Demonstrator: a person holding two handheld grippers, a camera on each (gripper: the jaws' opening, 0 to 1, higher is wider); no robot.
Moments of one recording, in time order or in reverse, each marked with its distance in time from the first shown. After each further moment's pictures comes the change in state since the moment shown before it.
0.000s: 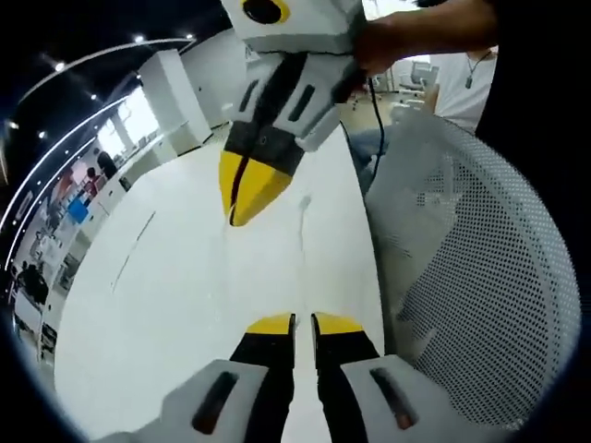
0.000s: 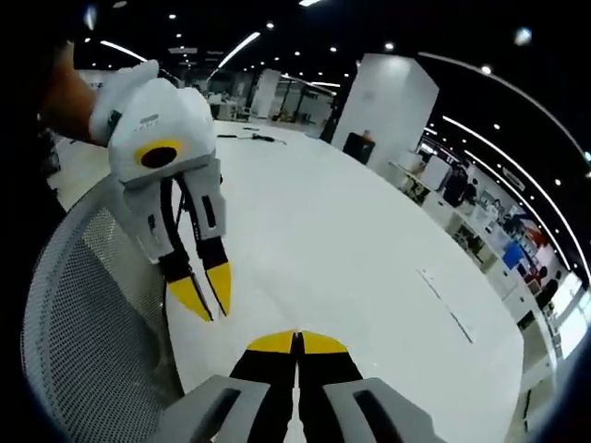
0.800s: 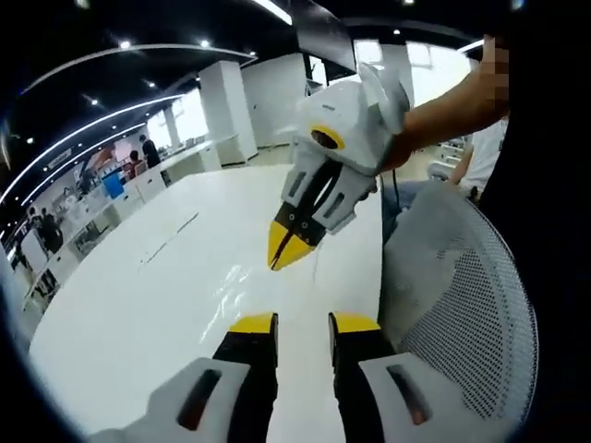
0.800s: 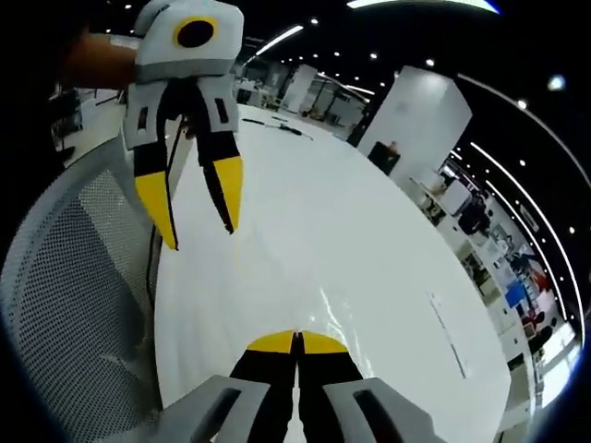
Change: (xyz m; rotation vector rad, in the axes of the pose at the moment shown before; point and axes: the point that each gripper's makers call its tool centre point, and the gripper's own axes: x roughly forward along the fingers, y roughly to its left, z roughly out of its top) left arm -0.068 0.011 0.005 -0.206 -0.156 0.167; right arm 0.033 0.008 0.004 -0.174 0.015 0.037
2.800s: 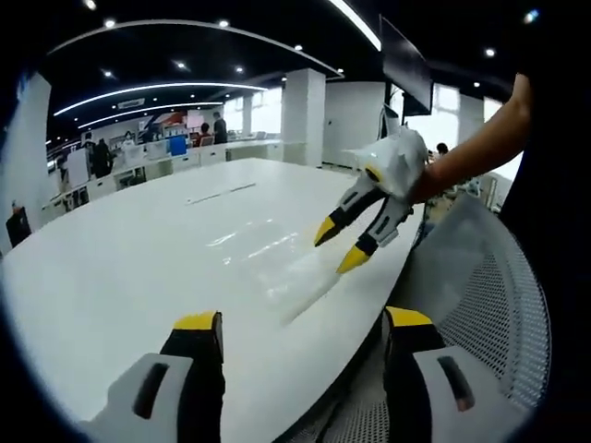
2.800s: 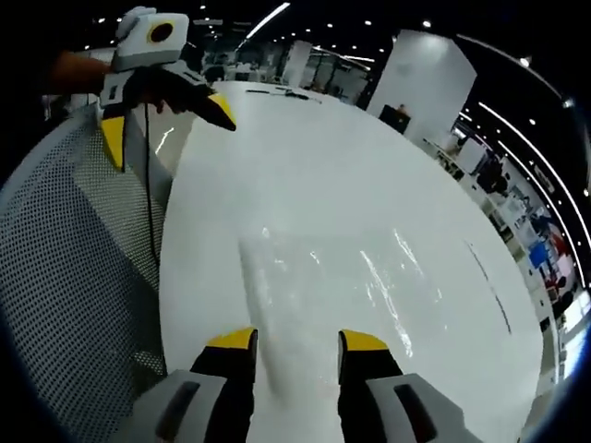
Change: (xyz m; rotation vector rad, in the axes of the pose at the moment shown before) left arm -0.028 0.000 -0.071 -0.318 -0.095 0.190; right arm 0.028 0.040 -0.060 0.166 0.099 0.083
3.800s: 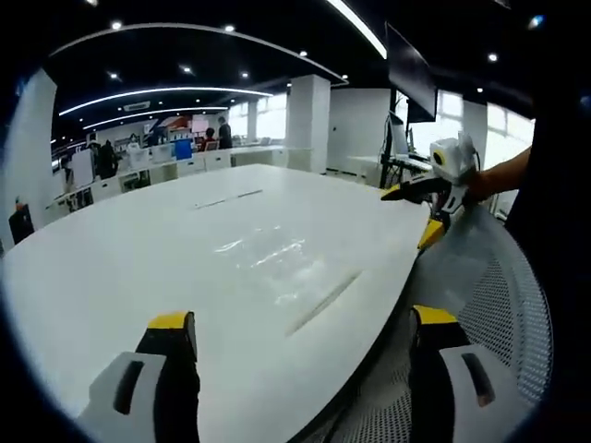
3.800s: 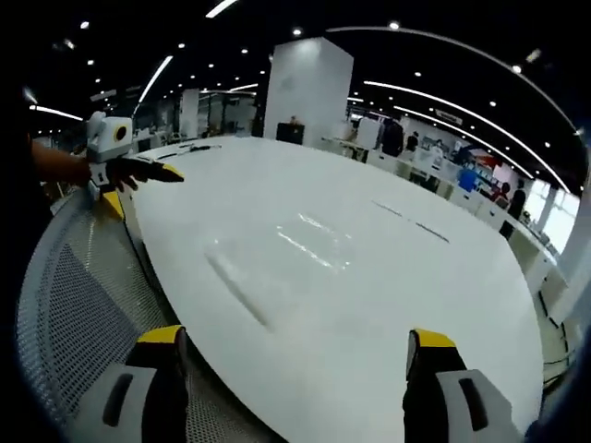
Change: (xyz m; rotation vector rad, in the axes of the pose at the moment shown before) left arm -0.004 0.009 0.009 -0.015 -0.042 0.021; right arm -0.107 -0.009 -0.063 0.398 -0.139 -0.274
